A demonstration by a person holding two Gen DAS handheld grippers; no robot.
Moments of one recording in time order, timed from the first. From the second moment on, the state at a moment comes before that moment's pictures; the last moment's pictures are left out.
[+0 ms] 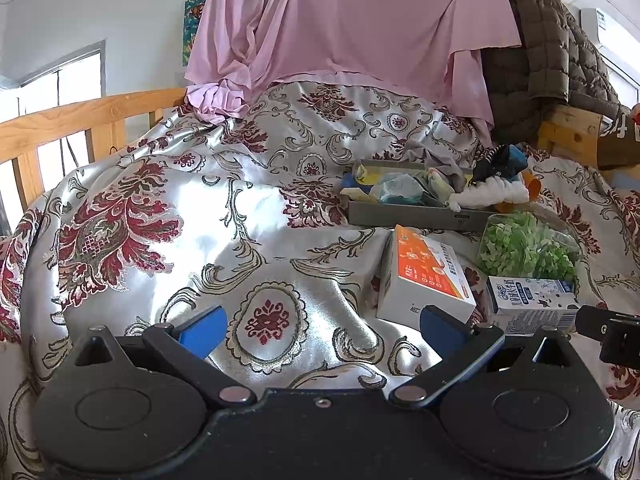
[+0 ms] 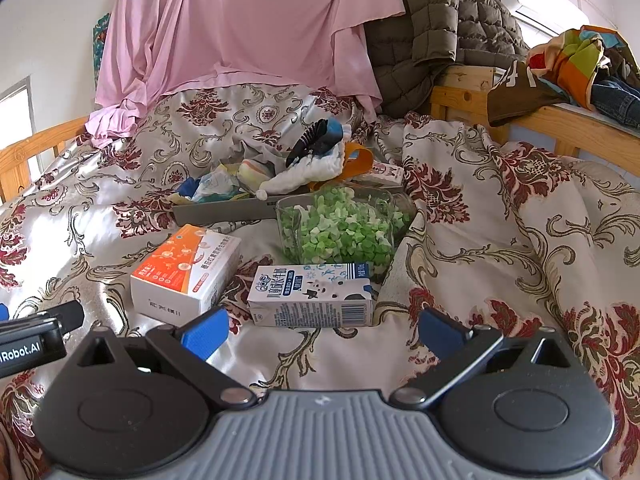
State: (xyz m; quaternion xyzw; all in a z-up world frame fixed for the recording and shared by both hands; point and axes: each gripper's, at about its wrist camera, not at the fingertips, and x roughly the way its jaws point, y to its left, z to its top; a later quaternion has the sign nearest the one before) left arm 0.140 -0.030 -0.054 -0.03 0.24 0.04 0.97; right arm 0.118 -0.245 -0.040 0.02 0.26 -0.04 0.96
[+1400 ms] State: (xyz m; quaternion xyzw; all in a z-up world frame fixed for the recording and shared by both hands) left arm 0.139 -0.031 -0.055 -0.02 0.24 0.04 0.97; right arm 0.119 -0.245 -0.041 0.02 0.26 -0.04 0.96
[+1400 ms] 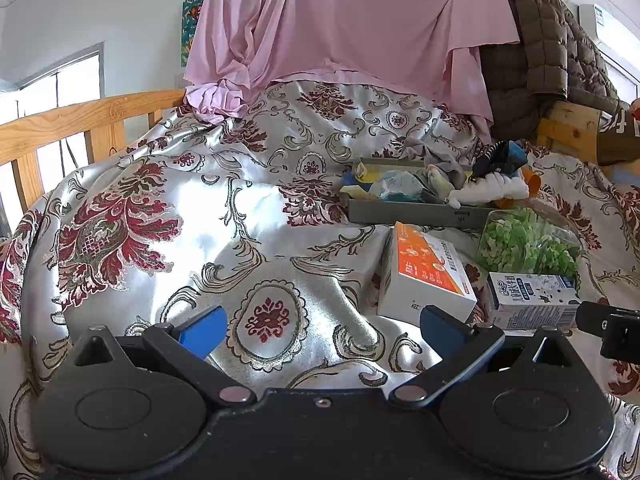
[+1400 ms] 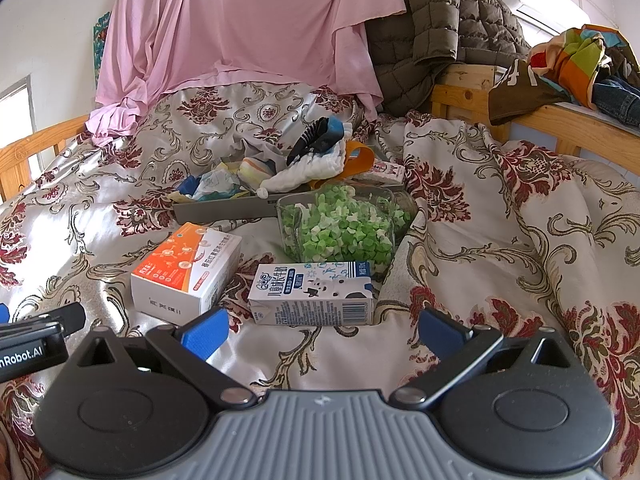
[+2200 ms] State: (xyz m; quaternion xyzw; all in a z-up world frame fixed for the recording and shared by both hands) left arm 0.136 -0.033 -0.054 -0.01 0.23 0.04 0.97; right arm 0.119 -0.245 -0.040 0.02 0.26 -0.04 0.96
